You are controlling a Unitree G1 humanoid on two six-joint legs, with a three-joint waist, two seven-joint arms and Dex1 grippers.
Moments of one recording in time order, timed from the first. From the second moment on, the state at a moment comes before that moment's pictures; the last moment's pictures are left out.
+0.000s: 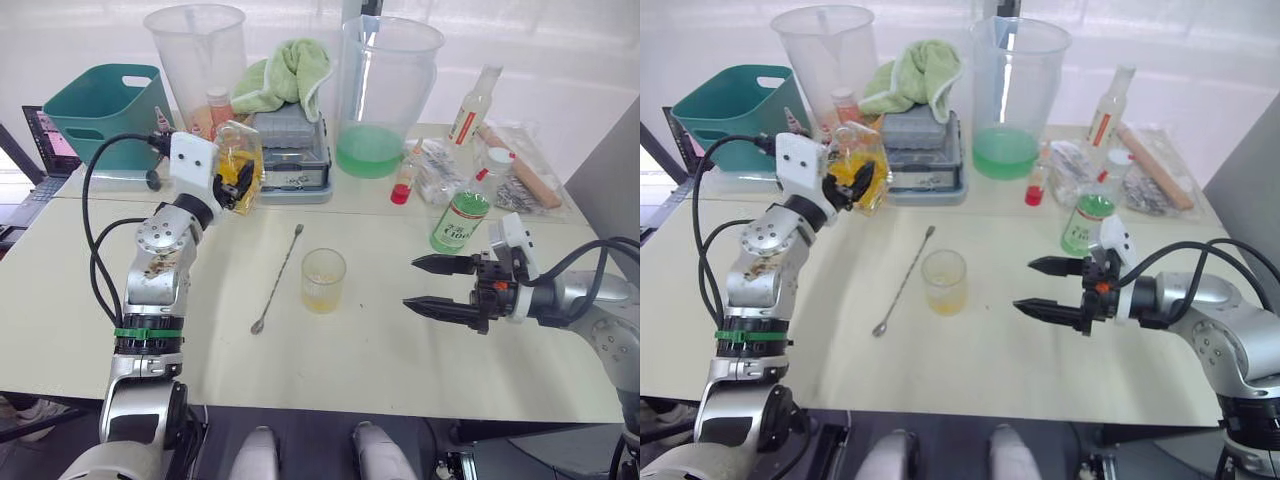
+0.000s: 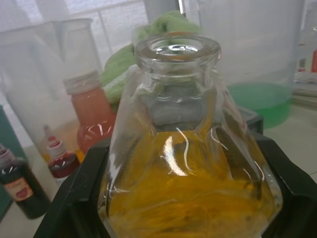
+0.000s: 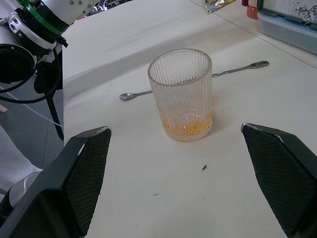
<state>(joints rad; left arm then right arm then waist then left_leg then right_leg) -0.72 0.37 0.20 0.16 -0.19 0.33 -0.31 -0.31 -0.87 -0.15 -0.33 0.79 0.75 1.05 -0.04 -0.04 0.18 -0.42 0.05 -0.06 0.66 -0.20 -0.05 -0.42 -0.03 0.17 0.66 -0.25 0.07</state>
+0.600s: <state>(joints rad) -0.61 0.39 0.24 0.21 -0.23 0.39 -0.30 -0.31 -0.87 -0.13 -0.33 0.79 0.75 1.04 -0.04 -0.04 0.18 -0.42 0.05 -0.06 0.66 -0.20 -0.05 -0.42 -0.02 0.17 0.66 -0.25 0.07</state>
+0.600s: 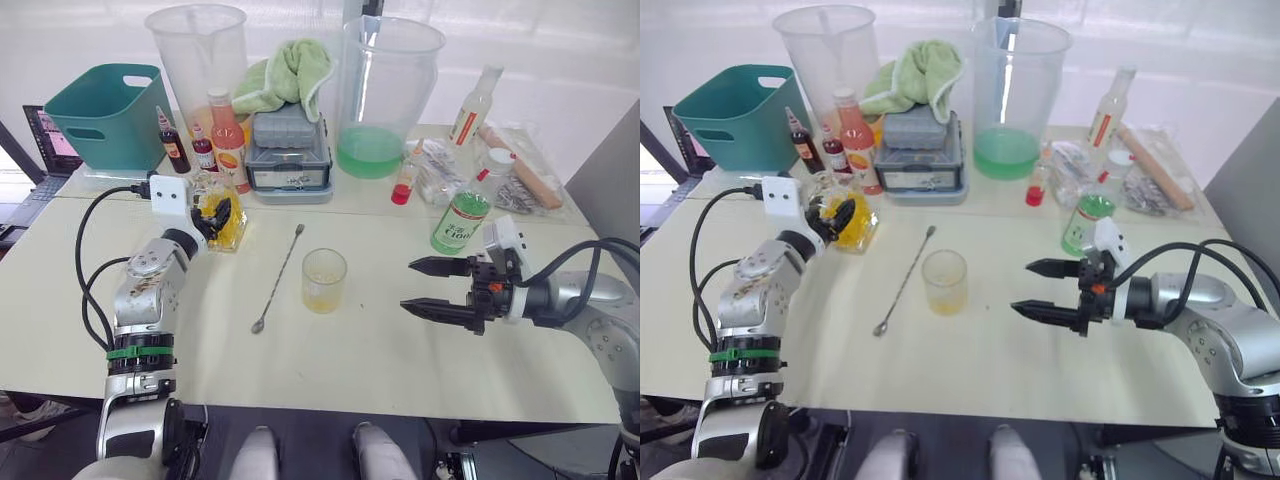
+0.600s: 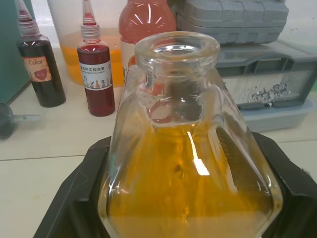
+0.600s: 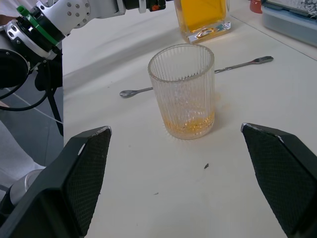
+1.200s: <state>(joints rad) -0.61 0.41 0.24 0.17 -0.24 0.33 -0.31 -0.32 -0.87 -0.13 -0.32 0.79 0.75 1.03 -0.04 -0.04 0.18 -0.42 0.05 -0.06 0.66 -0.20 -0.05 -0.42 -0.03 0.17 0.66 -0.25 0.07</state>
